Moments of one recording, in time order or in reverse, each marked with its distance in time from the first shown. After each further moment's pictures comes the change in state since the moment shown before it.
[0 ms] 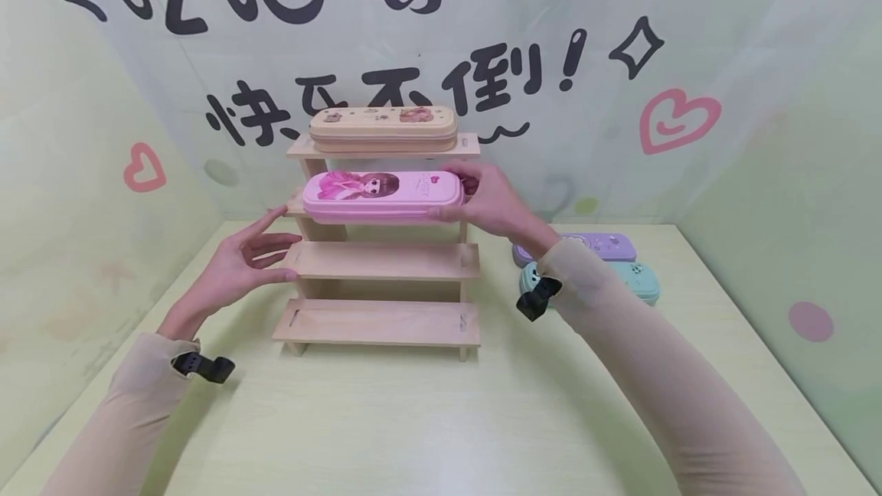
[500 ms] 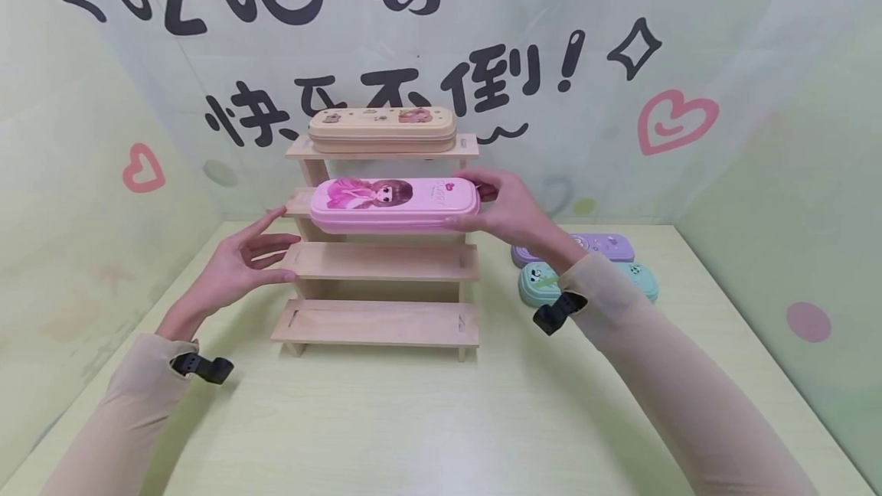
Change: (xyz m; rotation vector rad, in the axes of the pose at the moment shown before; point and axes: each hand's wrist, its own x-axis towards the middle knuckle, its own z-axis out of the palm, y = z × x) left_hand 0.000 0.000 0.000 0.014 0.001 -0.006; right_hand -0.027 0.000 -0.014 0.023 0.012 0.025
